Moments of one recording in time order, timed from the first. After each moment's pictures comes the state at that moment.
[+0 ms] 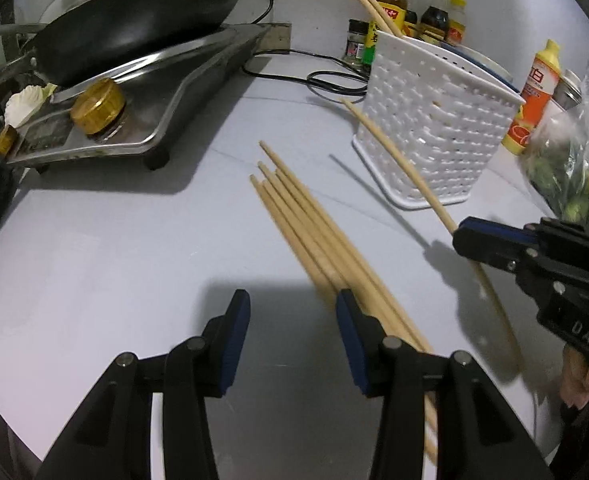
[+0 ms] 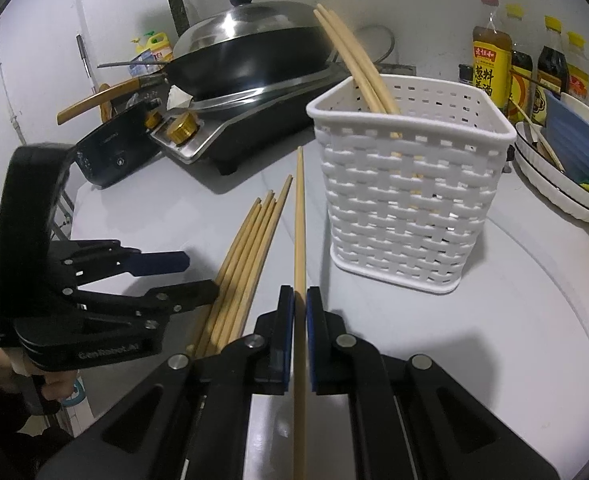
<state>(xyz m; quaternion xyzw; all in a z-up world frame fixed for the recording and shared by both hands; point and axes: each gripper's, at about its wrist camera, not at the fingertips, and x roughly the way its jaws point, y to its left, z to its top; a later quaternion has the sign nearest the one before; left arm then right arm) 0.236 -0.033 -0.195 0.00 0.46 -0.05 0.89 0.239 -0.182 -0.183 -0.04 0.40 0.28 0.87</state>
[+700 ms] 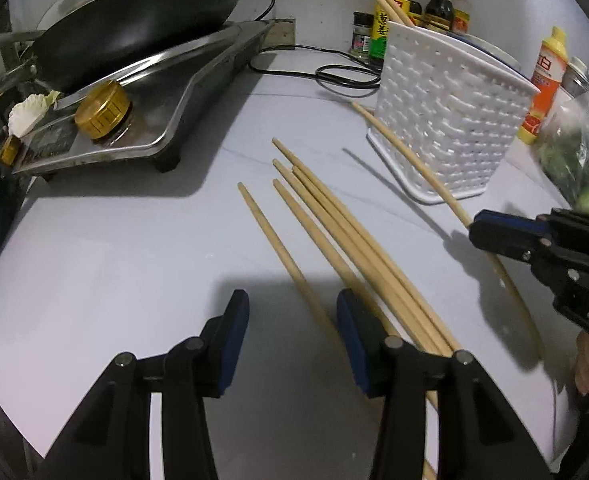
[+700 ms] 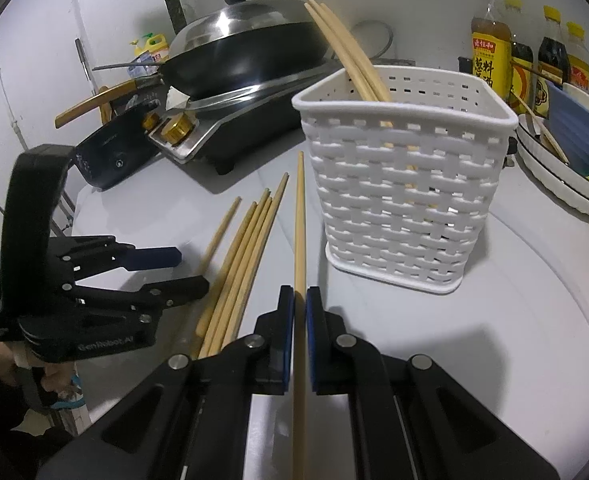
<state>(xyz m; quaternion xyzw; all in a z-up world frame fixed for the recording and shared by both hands) 0.238 -0.030 -0.199 0.02 0.47 -0.04 0.88 0.246 -0.183 -0.190 -0.03 0.41 0.29 0.87</state>
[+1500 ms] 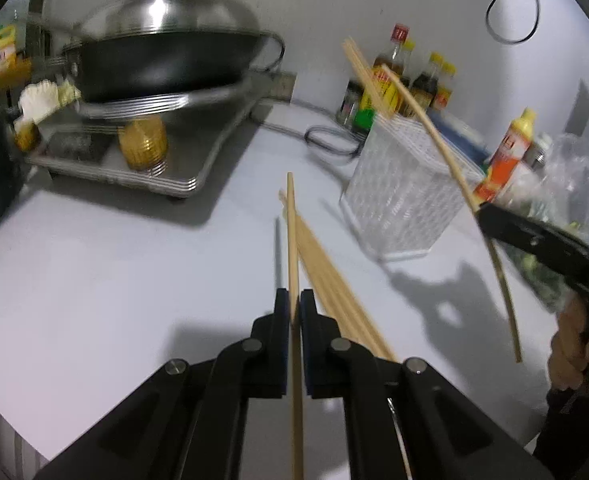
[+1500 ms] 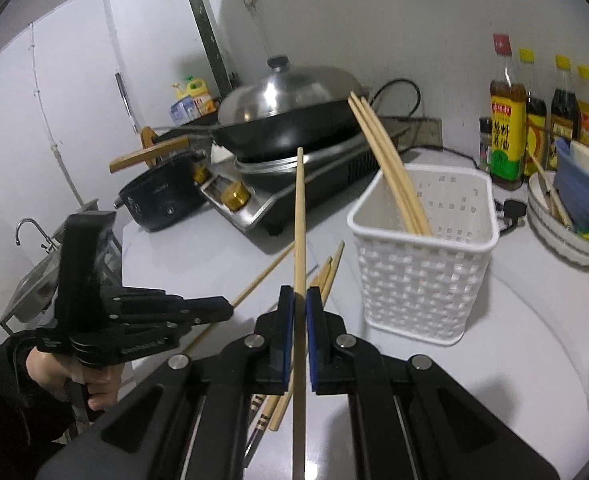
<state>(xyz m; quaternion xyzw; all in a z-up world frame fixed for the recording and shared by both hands) 0.204 -0.005 -0.147 -0.08 0.39 -0.08 0.92 0.227 -0.198 -0.111 0.01 0.33 0.35 0.88</state>
